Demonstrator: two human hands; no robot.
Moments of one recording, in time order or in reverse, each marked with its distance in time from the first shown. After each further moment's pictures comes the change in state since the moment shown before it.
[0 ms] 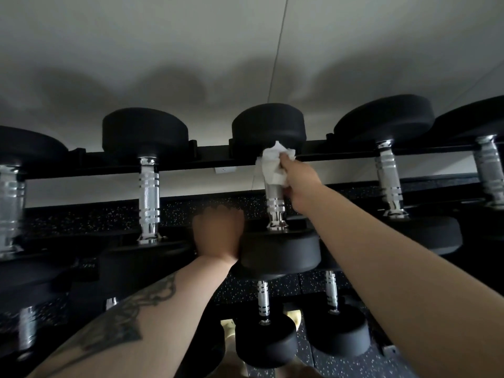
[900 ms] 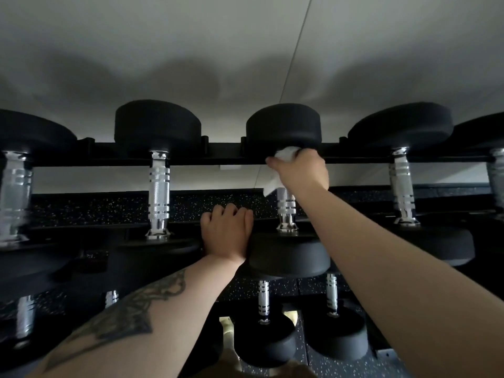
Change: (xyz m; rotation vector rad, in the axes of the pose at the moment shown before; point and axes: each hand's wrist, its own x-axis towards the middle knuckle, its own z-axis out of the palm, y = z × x) left_hand 0.003 -0.001 0.008 0.069 0.100 -0.005; right_hand -0.001 -0.003 0.016 -0.714 0.271 -0.396
